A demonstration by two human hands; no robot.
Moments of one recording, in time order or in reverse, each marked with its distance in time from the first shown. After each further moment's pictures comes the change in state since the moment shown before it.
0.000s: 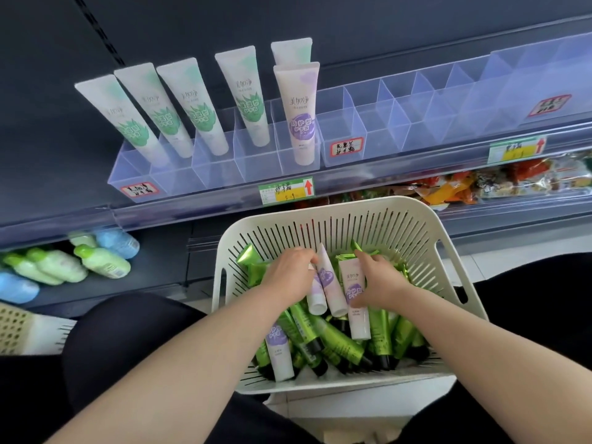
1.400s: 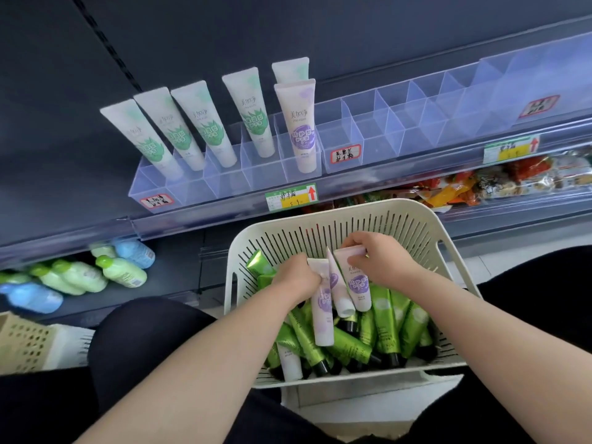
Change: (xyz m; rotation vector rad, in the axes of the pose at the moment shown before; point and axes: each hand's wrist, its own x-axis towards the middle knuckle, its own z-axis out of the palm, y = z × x) left_hand -0.005 0.010 -0.006 -0.329 -0.070 -0.383; right_hand -0.024 -0.028 -0.043 0.259 0.260 -0.249
